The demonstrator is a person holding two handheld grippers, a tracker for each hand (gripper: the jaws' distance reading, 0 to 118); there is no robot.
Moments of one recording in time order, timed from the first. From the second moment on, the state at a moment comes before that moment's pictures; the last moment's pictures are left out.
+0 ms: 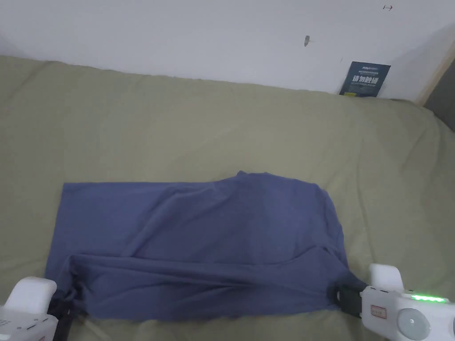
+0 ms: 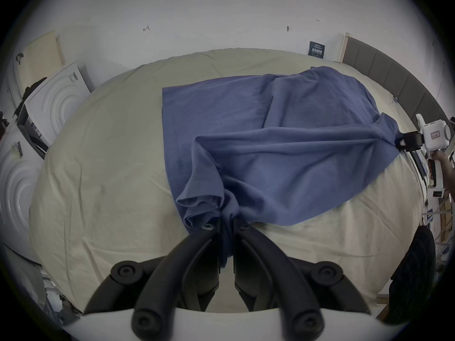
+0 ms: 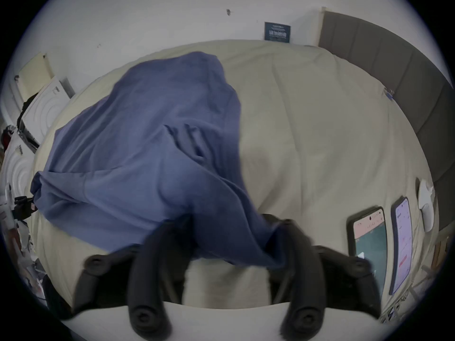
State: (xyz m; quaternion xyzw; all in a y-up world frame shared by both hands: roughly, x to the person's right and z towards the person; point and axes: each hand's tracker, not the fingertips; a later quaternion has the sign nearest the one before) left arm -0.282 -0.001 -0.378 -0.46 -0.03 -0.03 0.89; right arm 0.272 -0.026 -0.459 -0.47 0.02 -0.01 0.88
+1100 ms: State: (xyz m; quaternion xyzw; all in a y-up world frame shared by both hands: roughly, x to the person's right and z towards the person) left arm -0.293 0.115 -0.251 -0.41 -0.05 0.00 0.91; right arm 0.278 0.120 -0.312 -0.47 0.08 -0.08 0.87
